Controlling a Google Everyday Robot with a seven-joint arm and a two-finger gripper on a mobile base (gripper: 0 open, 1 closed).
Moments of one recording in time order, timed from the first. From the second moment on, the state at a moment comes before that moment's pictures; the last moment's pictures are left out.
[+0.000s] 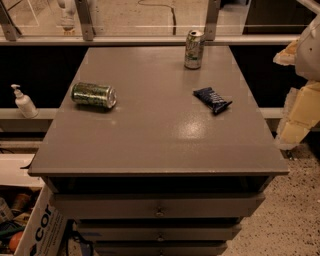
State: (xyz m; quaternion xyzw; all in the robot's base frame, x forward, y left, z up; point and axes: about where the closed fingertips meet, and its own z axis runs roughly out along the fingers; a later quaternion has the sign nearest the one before) arm 0.438 -0.217 0.976 -0.60 0.78 -0.03 0.16
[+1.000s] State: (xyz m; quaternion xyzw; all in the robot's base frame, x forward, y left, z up) arm 0.454 -0.209 0.948 -0.59 0.79 0.00 0.18
